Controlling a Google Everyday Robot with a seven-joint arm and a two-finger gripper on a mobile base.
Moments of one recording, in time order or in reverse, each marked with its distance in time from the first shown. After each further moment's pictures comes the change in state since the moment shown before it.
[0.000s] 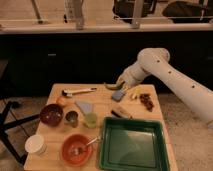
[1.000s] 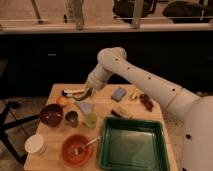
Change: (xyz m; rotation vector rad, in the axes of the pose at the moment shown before) arm -0.132 -0.043 0.075 -0.101 -0.181 -0.466
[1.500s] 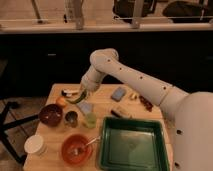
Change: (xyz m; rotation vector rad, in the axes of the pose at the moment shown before) arm -0.012 -0.011 0.016 -0.018 -0.028 -0.030
